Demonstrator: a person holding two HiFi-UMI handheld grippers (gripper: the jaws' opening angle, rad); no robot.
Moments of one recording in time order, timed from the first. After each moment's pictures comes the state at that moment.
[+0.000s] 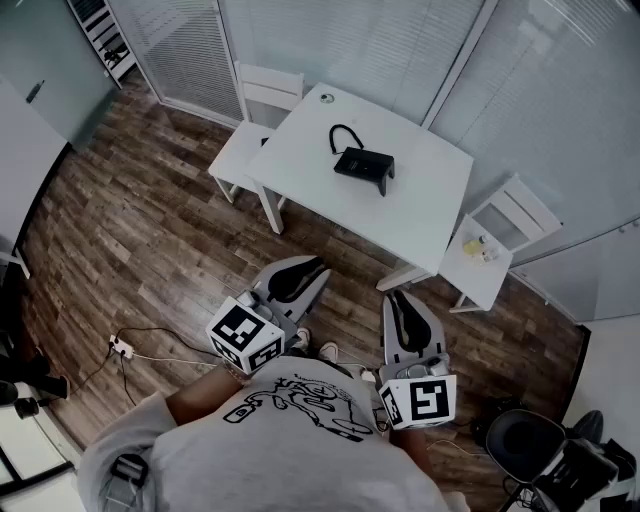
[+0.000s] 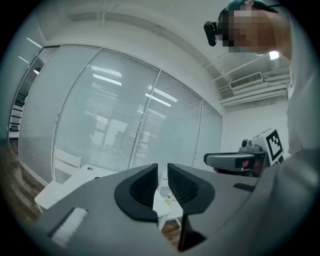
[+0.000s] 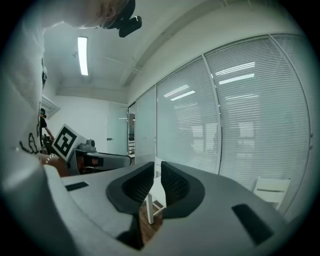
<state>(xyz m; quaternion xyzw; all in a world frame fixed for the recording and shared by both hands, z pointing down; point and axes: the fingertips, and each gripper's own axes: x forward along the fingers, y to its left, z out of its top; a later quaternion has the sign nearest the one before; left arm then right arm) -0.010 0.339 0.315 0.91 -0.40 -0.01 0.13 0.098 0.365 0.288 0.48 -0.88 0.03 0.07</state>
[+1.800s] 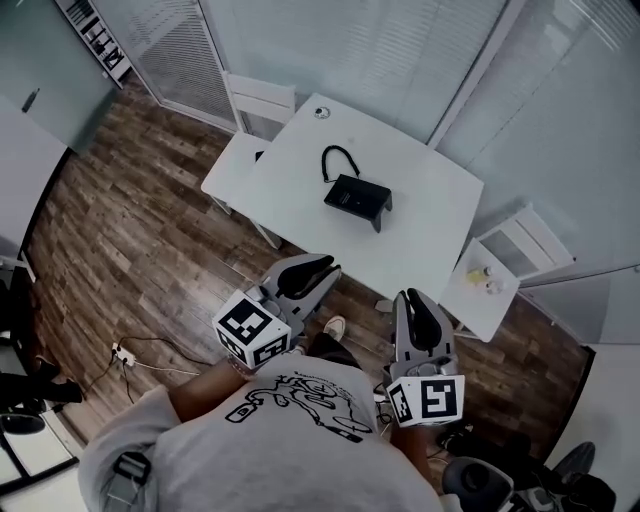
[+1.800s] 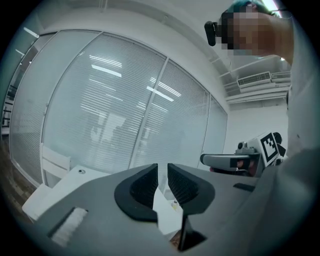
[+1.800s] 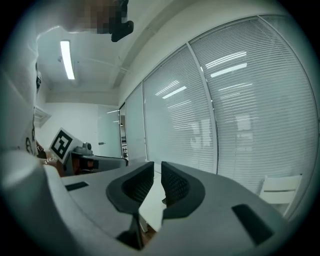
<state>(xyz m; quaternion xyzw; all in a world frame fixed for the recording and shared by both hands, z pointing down) 0.034 0.156 0.340 0.91 -0.38 0.00 0.15 0.149 0.176 0.316 0.49 -0.87 0.07 0.05</state>
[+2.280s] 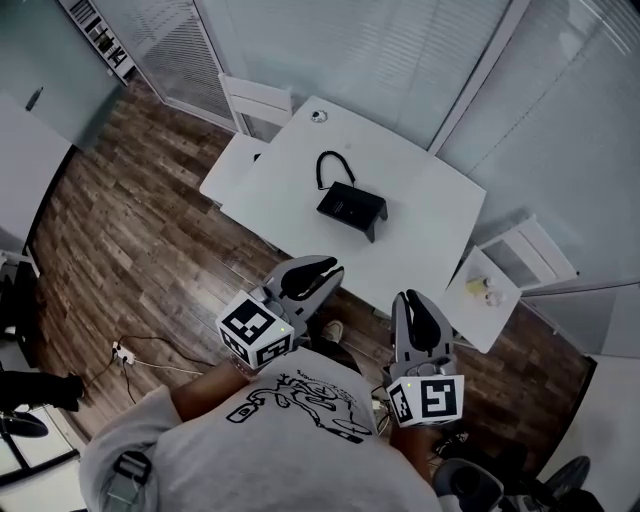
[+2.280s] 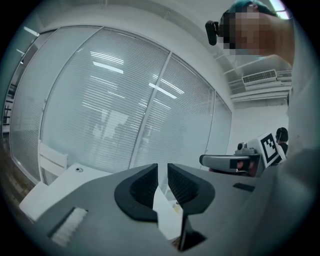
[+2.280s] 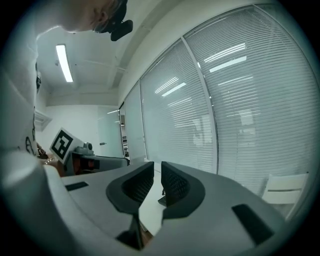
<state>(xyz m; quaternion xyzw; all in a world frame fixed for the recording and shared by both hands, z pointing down) 0.067 0.113 0.351 0.90 -0.39 0.01 0.16 0.178 0.130 0.329 0.48 -0.87 0.09 0.05</state>
